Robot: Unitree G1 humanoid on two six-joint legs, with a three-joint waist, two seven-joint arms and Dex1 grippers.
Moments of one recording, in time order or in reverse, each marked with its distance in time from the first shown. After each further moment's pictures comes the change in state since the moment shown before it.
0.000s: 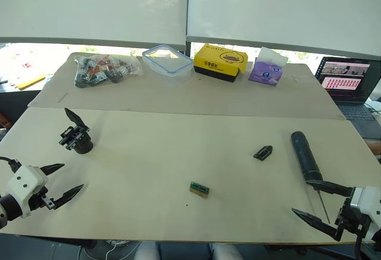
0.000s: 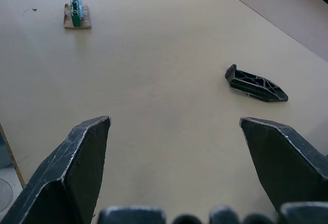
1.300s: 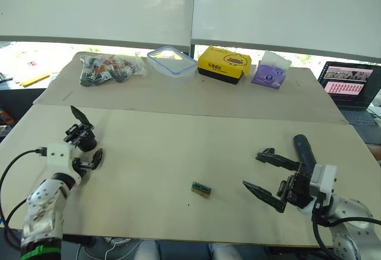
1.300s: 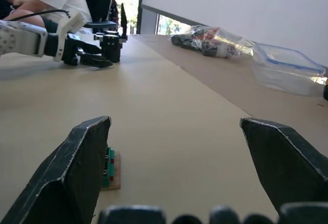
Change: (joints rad) left arm -0.372 -0.333 -0.130 0.024 0.048 0.302 0.608; right arm -0.275 0.203 0.322 -0.142 0.057 0.026 -0.145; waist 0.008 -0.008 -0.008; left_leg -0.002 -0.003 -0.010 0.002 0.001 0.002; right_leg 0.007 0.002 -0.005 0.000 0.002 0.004
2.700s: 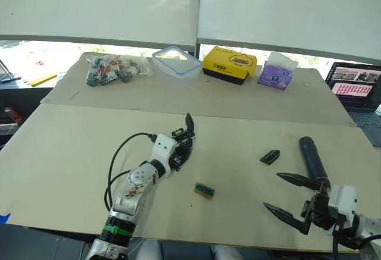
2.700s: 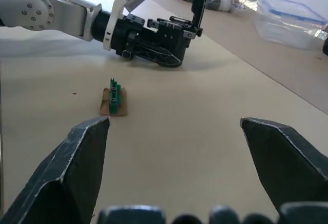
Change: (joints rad) left arm -0.145 -0.327 -0.554 -0.188 0.148 0.118 0.005; right arm 0.204 -0.080 -0.142 0.047 -0.010 -0.078 0.097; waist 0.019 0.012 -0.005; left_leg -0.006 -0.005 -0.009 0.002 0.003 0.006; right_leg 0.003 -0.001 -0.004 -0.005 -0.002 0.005
